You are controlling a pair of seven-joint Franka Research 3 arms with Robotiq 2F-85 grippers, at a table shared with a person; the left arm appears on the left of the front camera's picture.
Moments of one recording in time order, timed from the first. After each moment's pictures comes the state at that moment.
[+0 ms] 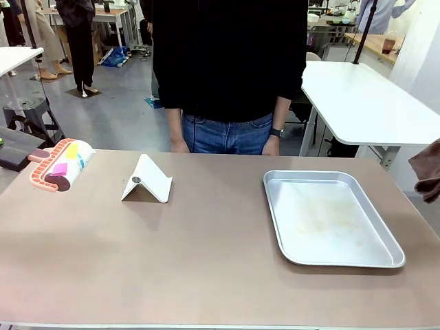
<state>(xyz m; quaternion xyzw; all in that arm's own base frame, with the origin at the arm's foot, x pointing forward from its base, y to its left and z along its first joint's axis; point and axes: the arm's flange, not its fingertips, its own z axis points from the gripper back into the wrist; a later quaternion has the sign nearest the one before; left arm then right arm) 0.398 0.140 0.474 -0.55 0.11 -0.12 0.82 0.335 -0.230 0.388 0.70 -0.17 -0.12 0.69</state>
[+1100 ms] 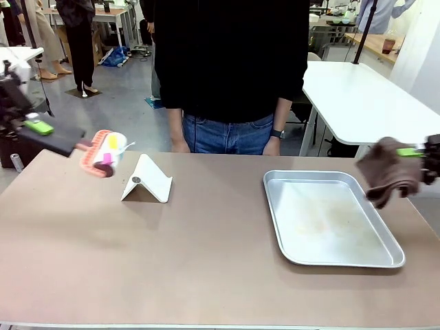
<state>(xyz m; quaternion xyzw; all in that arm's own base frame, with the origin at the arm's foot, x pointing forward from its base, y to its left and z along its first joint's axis) 0.454 0.064 0.493 -0.48 0.08 -0.09 0.87 0.390 -0.104 0.381 0.69 -0.08 -0.01 0.72</state>
